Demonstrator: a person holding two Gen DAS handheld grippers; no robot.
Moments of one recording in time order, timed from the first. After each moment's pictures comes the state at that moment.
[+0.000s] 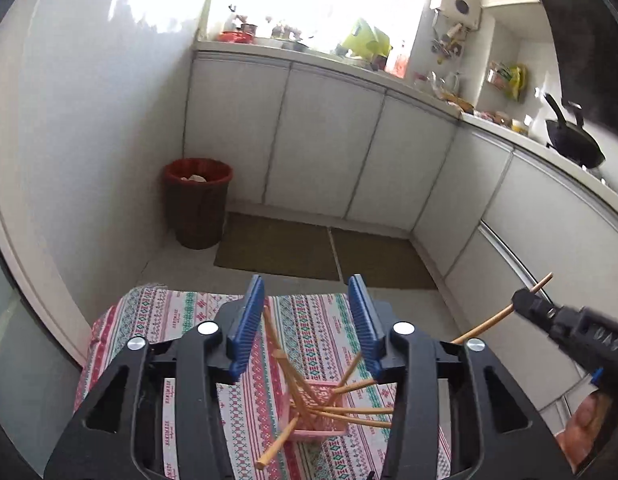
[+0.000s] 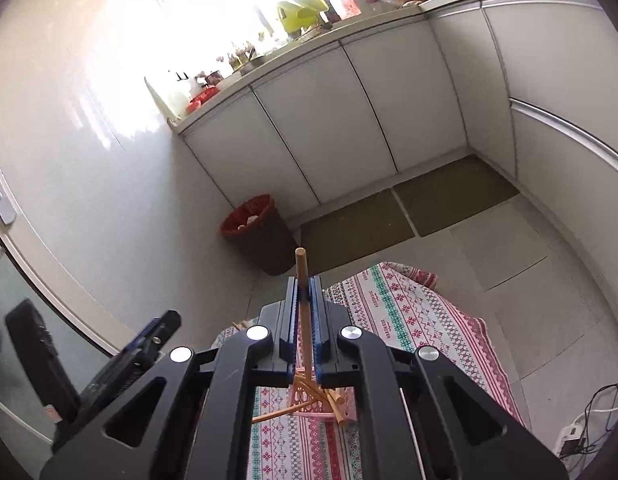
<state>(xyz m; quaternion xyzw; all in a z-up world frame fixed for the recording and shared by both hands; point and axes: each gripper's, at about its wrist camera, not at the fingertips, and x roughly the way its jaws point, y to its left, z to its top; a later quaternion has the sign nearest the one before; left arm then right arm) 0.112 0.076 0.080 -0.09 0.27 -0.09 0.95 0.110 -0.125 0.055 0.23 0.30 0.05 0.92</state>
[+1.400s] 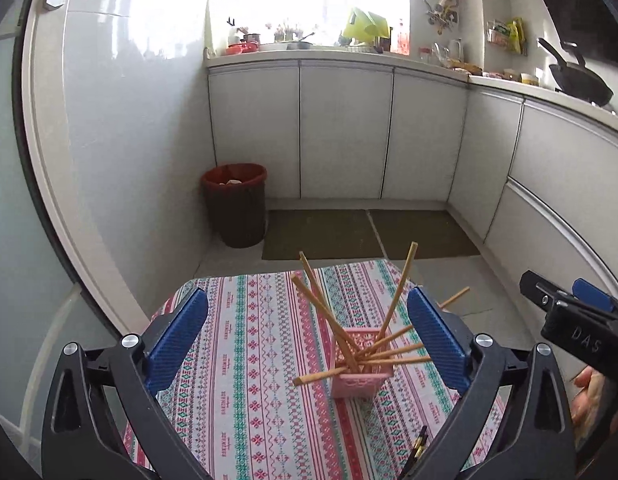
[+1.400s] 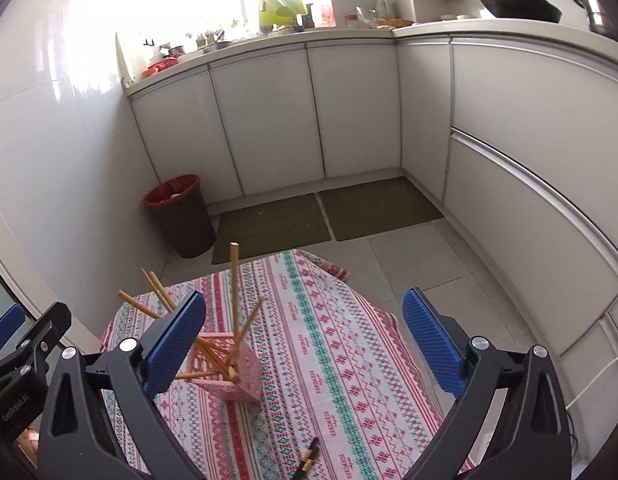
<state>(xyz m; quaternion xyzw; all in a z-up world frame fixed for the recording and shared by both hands) 0.053 0.067 0.068 0.02 0.28 -0.04 0.96 0.059 -0.123 0.021 0.11 0.31 -0.08 0.94</state>
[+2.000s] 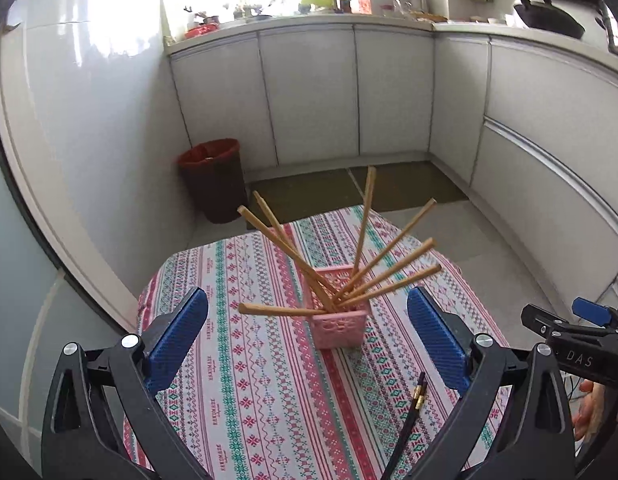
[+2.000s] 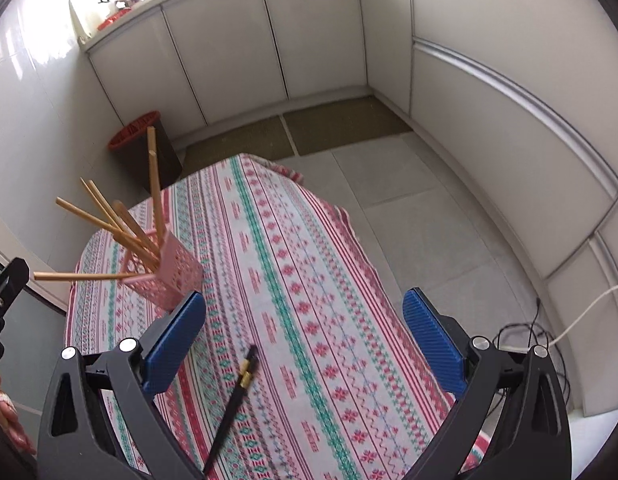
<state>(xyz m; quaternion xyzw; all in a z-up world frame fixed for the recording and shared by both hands) 0.030 0.026 0.022 0.09 0.33 -0.07 0.94 0.012 -0.174 -0.066 0.15 0.44 -0.11 0.88</state>
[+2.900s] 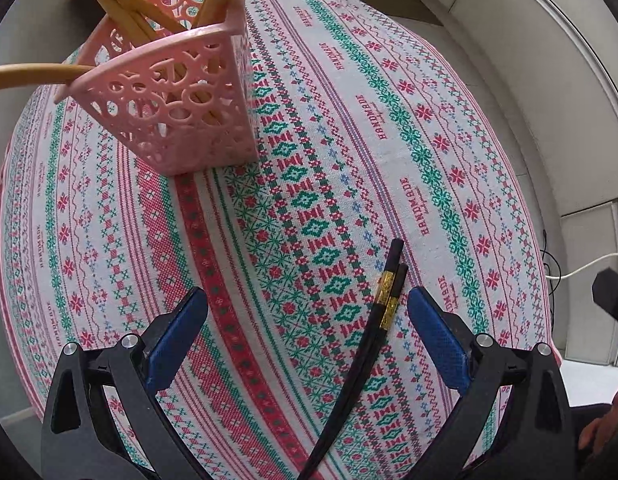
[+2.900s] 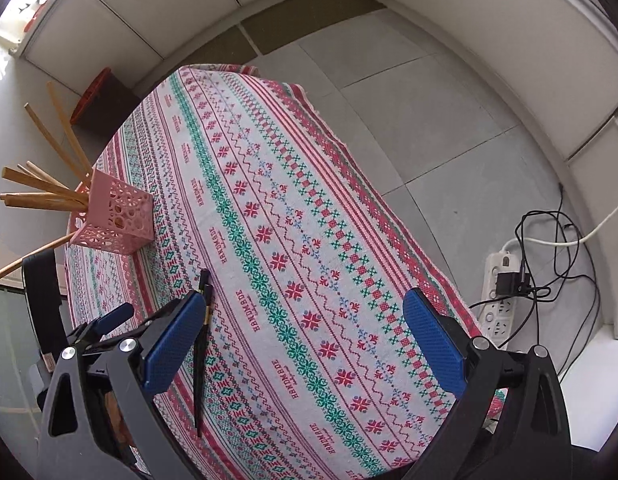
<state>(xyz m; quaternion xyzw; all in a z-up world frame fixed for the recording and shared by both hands) 0.088 -0.029 -0.171 0.07 0.64 -0.14 0.76 0.011 -0.223 -0.152 0.26 0.57 -0.10 0.77</state>
